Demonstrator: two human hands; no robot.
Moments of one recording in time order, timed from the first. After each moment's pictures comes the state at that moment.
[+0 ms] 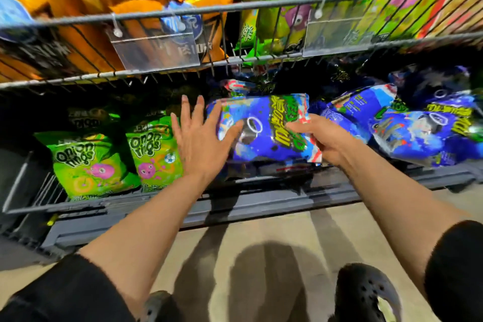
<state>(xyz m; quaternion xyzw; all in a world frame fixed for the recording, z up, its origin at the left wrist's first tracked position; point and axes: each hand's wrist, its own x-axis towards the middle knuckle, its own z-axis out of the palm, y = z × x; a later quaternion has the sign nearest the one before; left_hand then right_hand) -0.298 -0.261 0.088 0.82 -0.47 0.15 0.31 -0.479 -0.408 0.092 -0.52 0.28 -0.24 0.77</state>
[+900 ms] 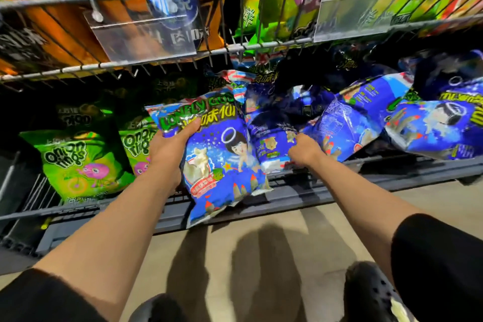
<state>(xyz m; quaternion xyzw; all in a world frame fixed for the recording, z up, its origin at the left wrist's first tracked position) -0.250 -0.252 0.075 0.63 -0.09 -0.32 0.70 -0.439 -0.423 0.022 -0.75 0.58 -0.06 0.31</state>
